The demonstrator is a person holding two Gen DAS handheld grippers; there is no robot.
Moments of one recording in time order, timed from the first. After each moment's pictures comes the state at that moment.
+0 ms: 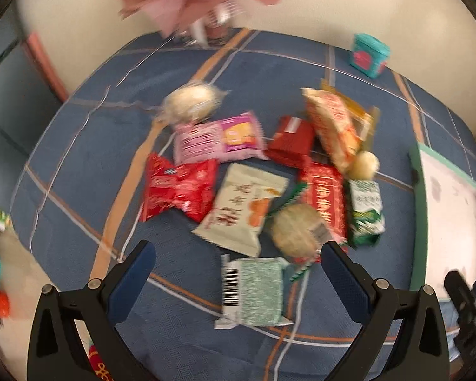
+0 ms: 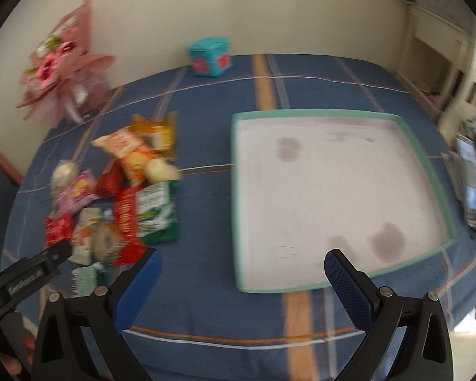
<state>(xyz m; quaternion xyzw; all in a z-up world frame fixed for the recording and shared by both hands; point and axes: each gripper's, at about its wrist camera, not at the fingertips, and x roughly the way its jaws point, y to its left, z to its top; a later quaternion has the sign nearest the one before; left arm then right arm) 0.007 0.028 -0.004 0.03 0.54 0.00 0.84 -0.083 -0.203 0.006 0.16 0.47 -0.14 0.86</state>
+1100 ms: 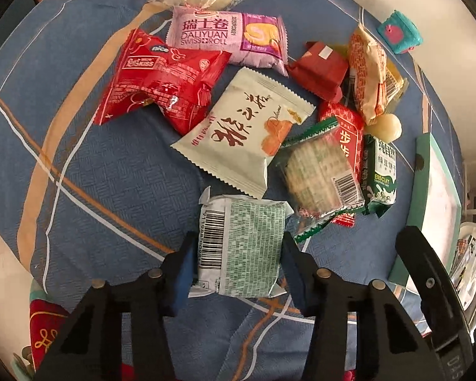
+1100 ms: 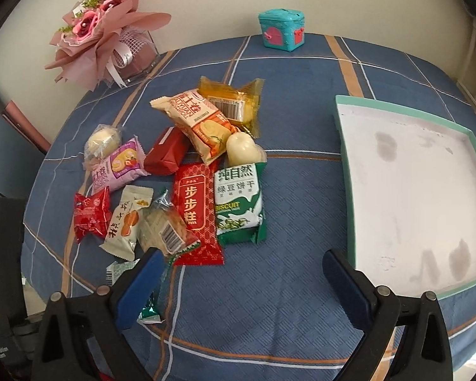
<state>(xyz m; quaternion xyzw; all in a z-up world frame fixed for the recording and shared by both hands) 0.001 0.044 -0.089 -0.11 0.67 -0.04 0.73 -0.031 -0.144 -0.018 0.14 0.50 -0.06 0.85</state>
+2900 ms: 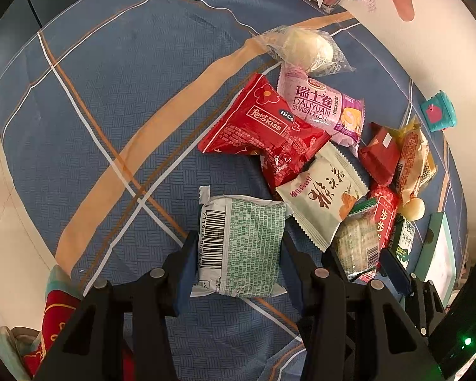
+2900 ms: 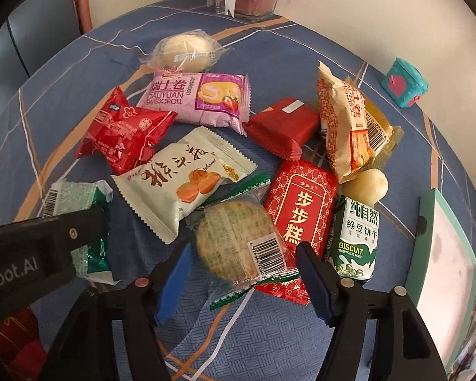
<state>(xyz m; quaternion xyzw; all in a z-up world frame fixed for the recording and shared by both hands) 0.006 0.124 -0.075 -0.19 0.63 0.06 0.75 0.016 -0.015 -0.054 -0.12 0.53 0.03 0.84</state>
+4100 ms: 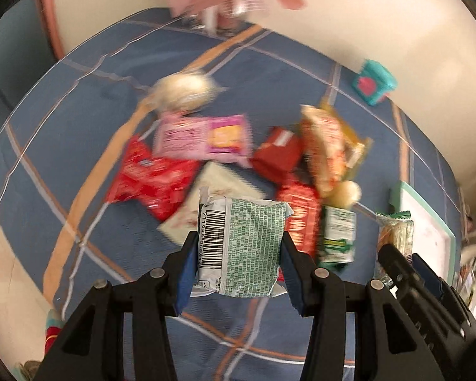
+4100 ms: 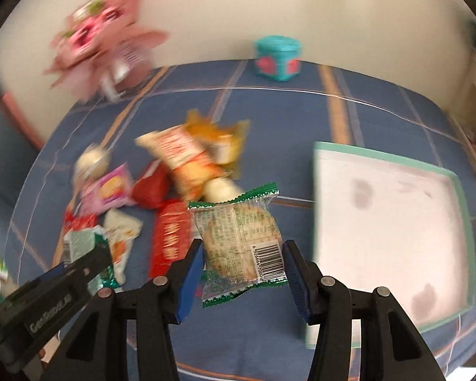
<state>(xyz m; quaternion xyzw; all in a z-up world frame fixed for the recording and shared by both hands) 0.009 0.010 -0.019 -0.09 0.56 -0.03 0.83 -0.013 -0.171 0.015 0.11 0.49 -0.09 0.86</state>
